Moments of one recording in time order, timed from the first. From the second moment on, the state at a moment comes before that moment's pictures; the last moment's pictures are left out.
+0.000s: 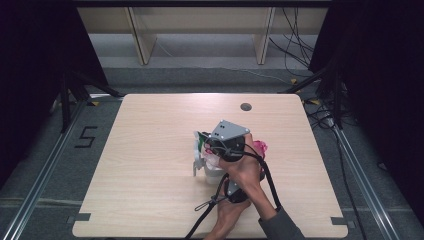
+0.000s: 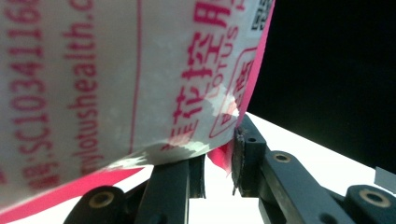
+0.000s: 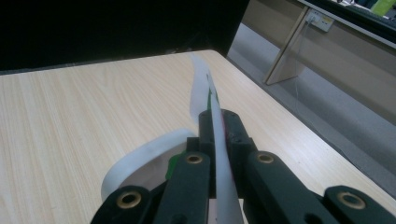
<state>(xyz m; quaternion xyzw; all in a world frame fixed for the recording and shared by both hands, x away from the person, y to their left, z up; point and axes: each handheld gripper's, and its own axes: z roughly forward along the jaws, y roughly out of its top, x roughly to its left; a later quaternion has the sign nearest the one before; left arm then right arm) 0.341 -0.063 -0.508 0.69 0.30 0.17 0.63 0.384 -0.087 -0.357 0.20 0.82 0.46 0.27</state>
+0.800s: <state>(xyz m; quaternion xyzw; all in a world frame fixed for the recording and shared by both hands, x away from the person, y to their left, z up) 0.341 -0.063 -0.511 0.68 0.32 0.19 0.63 0.381 -0.099 -0.352 0.22 0.81 0.48 0.24</state>
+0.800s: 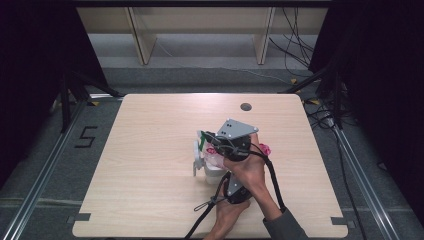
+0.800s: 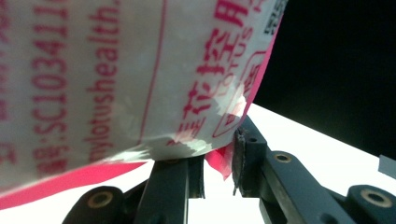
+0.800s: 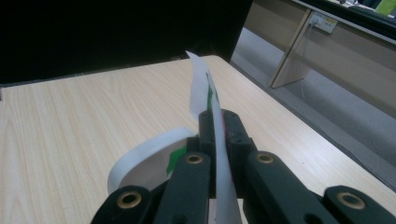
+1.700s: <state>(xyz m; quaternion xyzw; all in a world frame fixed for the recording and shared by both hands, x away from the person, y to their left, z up) 0.337 -0.056 -0.519 0.72 0.31 0.16 0.60 0.366 -0.139 -0.340 0.21 0.80 0.50 0.26</state>
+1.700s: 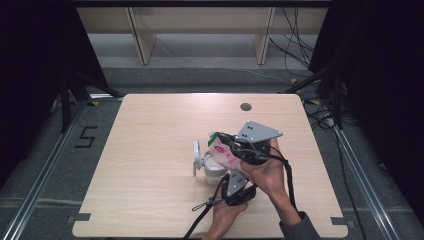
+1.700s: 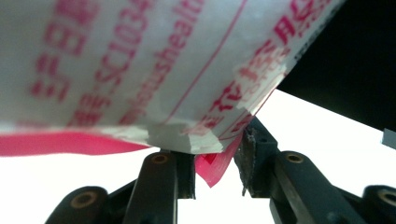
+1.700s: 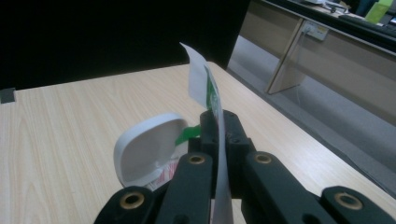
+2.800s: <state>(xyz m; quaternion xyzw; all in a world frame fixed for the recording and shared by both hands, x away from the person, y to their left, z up) 0.322 -0.027 -0.511 0.74 0.35 0.14 0.56 0.357 -0.213 -0.353 0.28 0.75 0.56 0.20</state>
